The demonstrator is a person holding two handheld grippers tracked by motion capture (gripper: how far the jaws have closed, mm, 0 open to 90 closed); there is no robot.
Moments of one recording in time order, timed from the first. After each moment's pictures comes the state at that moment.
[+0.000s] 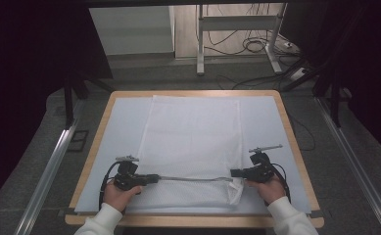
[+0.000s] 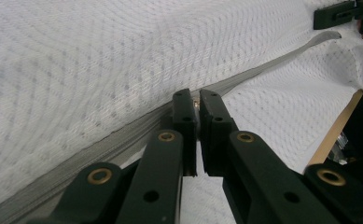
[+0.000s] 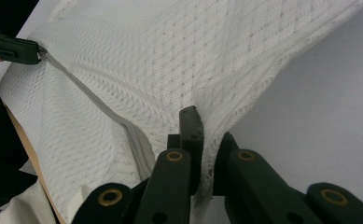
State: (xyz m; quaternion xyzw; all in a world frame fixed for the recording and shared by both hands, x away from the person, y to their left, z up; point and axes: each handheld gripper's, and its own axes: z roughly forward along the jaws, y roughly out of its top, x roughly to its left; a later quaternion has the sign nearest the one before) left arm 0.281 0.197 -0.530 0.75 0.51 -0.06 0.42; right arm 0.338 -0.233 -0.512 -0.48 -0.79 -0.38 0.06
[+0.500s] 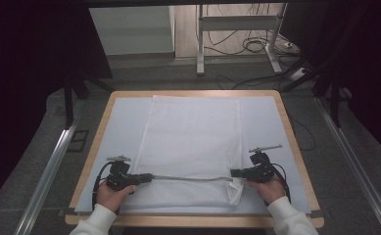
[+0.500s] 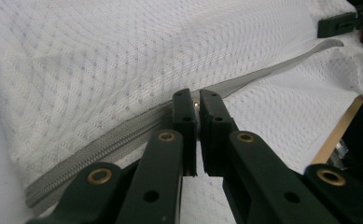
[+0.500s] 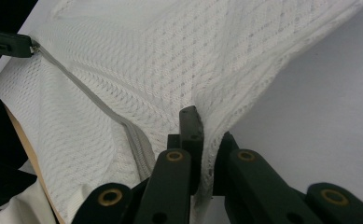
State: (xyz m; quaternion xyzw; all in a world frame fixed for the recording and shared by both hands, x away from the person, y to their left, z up) left arm 0.277 0.217 -0.529 0.74 0.52 -0.05 0.43; right arm 0.338 -0.233 -0.513 -0.48 -0.79 -0.38 0.06
